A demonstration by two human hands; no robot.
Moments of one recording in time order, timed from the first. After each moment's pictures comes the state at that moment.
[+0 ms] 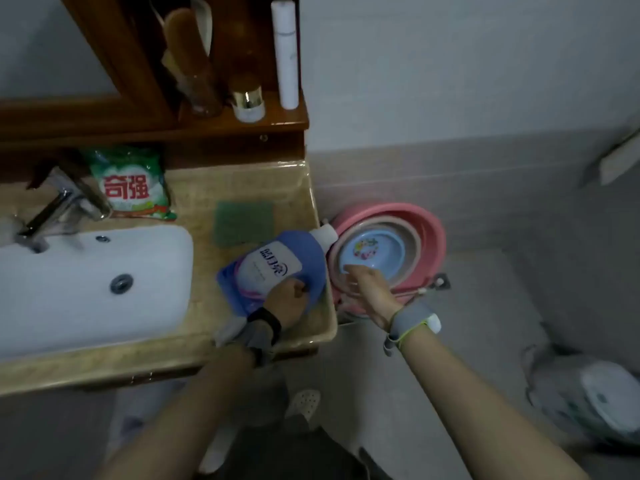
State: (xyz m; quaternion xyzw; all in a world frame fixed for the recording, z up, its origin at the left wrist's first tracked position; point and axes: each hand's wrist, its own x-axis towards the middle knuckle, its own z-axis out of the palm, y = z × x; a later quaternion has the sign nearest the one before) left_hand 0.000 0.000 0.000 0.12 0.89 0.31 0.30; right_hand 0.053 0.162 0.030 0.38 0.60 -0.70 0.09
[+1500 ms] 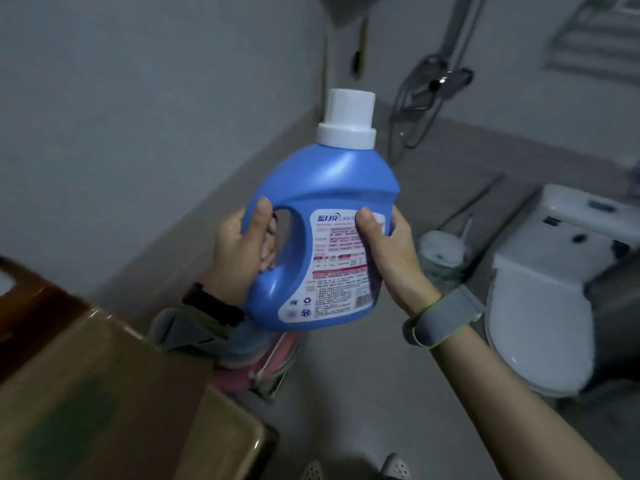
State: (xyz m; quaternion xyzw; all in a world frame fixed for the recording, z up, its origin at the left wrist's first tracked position) left_hand 0.010 0.208 0.204 0.41 0.54 0.64 0.35; right_hand 0.191 0.279 0.190 0.37 0.57 -0.57 -0.46
